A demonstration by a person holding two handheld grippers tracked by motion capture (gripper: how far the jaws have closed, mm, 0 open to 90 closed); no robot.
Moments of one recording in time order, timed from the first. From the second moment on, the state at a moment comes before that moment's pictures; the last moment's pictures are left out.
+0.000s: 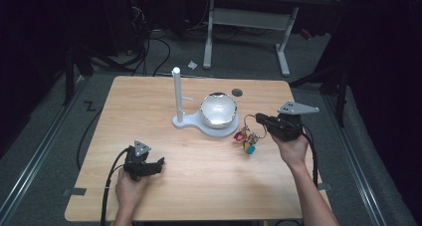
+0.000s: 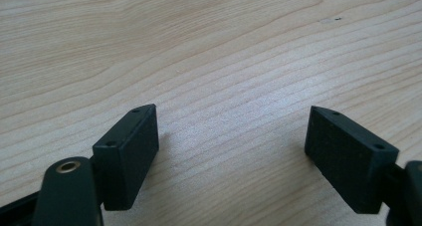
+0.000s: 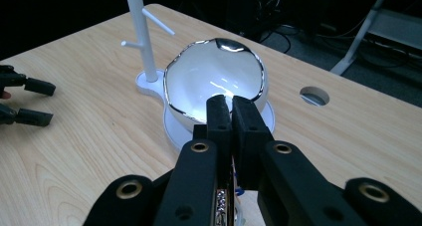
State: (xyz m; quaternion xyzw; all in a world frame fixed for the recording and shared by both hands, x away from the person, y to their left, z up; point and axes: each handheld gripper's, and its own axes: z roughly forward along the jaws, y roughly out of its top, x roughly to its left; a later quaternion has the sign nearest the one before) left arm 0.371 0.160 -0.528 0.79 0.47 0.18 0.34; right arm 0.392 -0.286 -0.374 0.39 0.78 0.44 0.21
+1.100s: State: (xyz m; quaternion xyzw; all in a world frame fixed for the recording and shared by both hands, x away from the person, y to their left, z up) left arm 0.371 0.161 -0.528 0.79 0.47 0.18 0.34; right arm 0.420 -0.270 -0.300 0.36 0.78 0.47 0.20
